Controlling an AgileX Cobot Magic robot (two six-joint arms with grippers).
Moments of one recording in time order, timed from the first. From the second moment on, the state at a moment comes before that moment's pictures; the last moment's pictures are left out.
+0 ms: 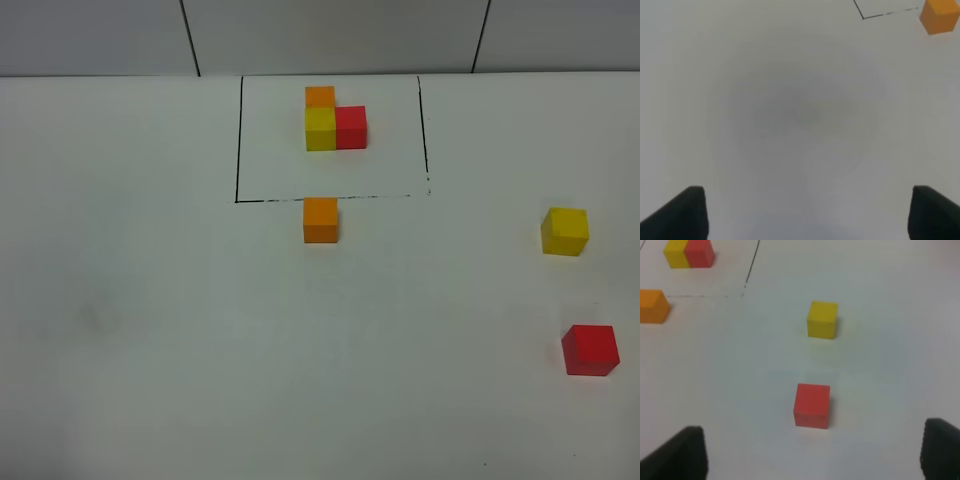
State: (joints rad) left arm -0.08 0.02 -0.51 -0.08 1.06 0.13; right arm -0.03 0.01 -0.50 0.10 1.07 -0.10
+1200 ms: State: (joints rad) left arm 0.02 -0.01 -0.51 -0.08 1.06 0.13; right arm -0.03 0.01 -0.50 0.10 1.07 -0.10
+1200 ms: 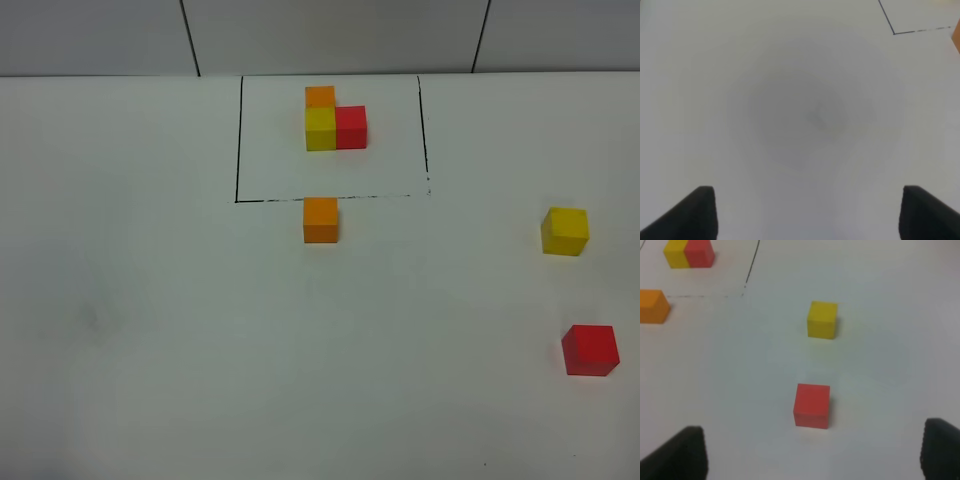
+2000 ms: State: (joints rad) left arm 0.02 -0.01 -0.51 -0.08 1.06 0.13; right arm -0.03 0.01 -0.50 0.10 1.07 -0.10
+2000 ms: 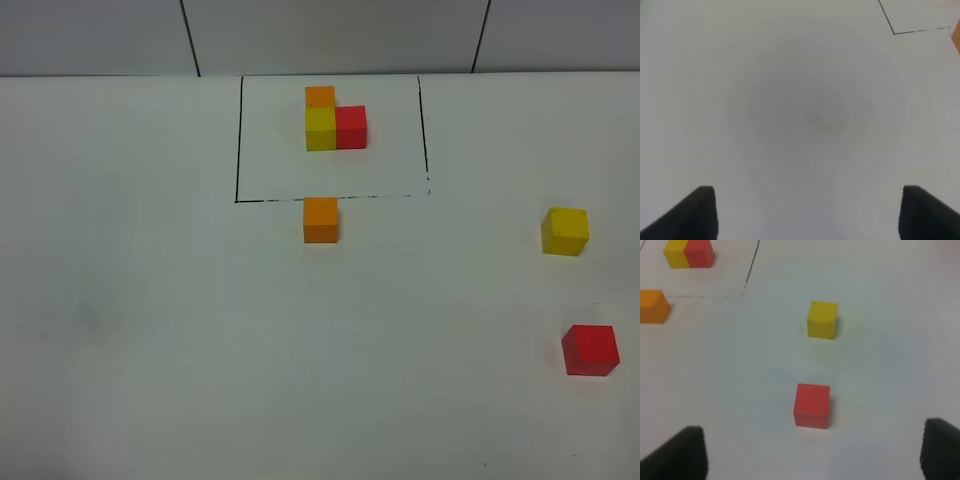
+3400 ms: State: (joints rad) left arm 0.02 -0.01 -0.51 -0.08 1.06 0.13; right arm -0.03 0.79 -0.61 0.10 0.90 -0.11
